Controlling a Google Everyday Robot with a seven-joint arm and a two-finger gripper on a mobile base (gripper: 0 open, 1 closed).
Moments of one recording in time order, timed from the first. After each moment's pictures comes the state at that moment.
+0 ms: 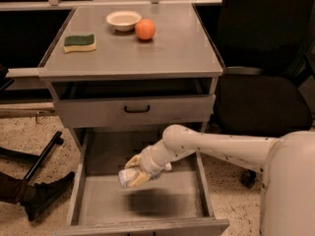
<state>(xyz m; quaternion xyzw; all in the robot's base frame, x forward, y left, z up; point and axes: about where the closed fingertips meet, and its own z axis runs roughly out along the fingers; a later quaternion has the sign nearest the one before) 0.531 0.095 0.480 -0.73 0.56 0.26 0.28</state>
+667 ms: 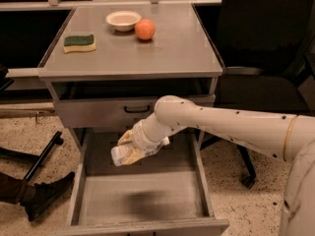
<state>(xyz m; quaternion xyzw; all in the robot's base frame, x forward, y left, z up) 0.555 0.106 0.610 -0.77 0.54 0.18 0.30</state>
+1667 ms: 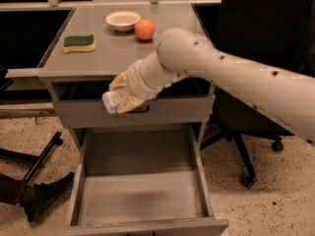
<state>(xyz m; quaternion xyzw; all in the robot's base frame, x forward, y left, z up) 0.600 0.105 0.810 -0.80 0.45 0.05 0.39</state>
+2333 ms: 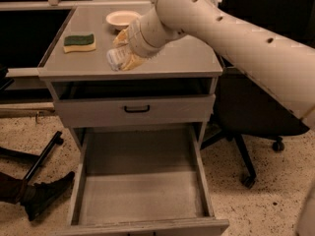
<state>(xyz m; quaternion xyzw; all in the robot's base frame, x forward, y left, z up) 0.685 0.088 0.903 -0.79 0.43 -0.06 0.42</state>
